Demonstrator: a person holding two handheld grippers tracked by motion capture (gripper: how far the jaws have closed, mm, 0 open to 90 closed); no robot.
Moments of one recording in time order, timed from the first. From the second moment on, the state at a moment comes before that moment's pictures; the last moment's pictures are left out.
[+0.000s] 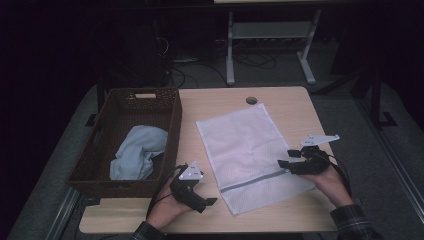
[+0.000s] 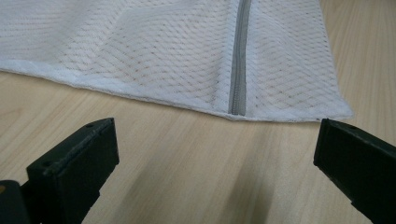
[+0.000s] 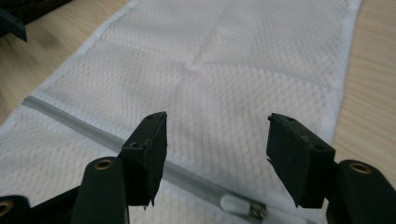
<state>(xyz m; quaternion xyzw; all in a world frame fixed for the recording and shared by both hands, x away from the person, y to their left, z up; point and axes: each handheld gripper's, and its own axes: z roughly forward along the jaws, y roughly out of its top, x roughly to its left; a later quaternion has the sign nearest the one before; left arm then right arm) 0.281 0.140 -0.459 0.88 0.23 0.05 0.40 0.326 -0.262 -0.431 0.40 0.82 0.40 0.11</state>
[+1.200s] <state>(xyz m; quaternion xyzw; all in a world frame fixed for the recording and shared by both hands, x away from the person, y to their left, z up) 0.277 0.140 -0.455 0.89 0.22 0.06 0.40 0.335 -0.309 -0.470 0.42 0.82 0.36 0.12</state>
